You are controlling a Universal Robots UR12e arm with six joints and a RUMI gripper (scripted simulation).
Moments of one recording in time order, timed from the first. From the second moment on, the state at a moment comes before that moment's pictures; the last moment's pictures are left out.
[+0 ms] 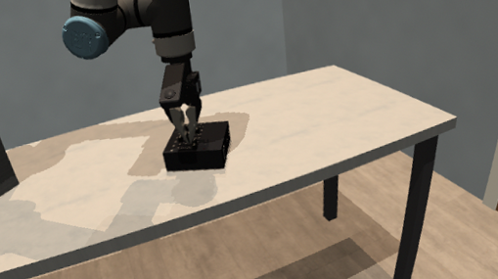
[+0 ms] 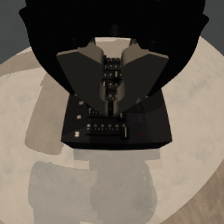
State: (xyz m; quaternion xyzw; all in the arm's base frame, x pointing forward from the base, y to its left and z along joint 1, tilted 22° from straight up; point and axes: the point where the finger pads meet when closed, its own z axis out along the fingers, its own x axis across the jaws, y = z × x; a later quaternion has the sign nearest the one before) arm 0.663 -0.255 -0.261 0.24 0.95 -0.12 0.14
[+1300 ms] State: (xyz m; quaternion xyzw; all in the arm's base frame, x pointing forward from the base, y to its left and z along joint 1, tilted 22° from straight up) arm 0.665 -0.256 -0.259 0.24 0.95 -0.12 0.15
